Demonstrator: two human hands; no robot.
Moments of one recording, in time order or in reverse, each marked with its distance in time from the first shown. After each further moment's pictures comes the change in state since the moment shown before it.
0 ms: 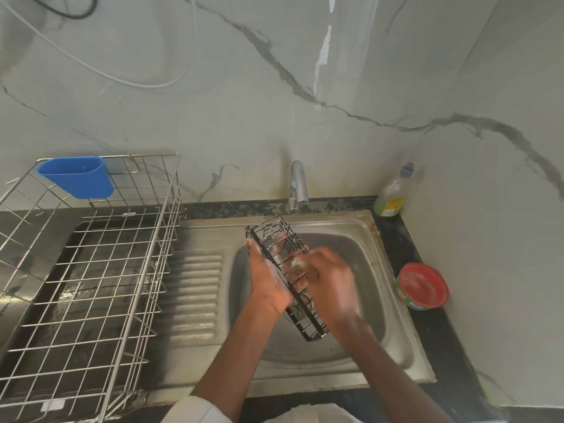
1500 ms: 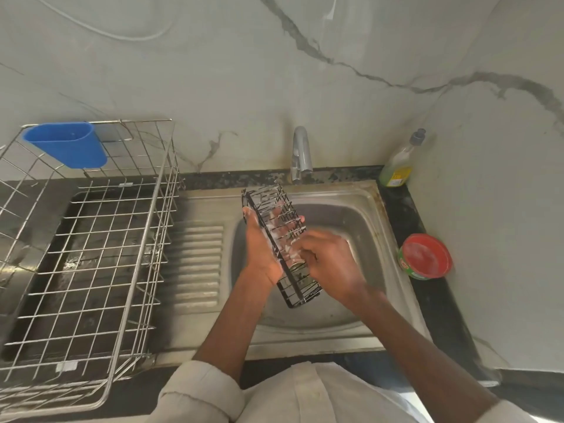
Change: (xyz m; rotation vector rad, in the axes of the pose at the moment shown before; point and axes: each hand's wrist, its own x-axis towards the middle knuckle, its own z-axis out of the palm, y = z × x) left_hand -0.005 0.012 -0.005 0.118 0.026 0.017; right_hand 0.000 -0.004 -0.008 -0.004 -0.258 -0.126
